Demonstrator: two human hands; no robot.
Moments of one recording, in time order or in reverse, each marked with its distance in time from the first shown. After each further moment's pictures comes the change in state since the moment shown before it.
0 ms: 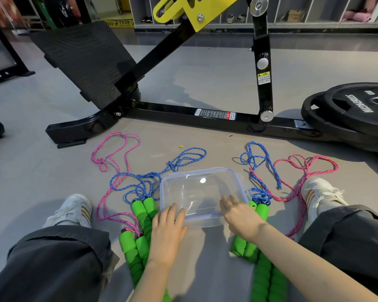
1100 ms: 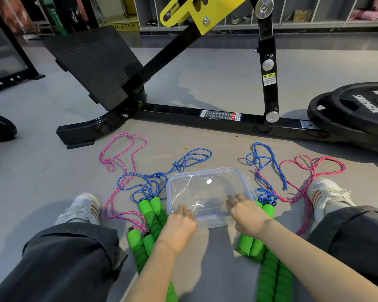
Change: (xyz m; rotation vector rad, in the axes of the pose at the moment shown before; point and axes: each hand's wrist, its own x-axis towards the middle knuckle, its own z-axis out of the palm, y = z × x) left_hand 0.027 0.004 -0.013 0.136 -0.447 0.166; right_hand -0.001 0.000 -0.016 0.053 -0.026 0.045
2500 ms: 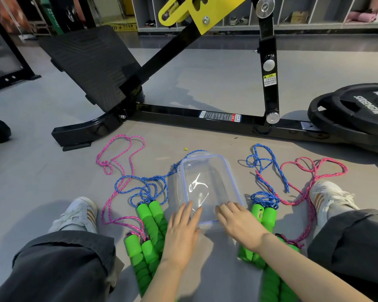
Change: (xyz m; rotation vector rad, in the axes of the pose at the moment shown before) left_hand -0.009 0.011 0.014 -0.341 0.219 -0.129; right_hand 0.014 -0.010 0.041 -0.206 0.459 -0.124
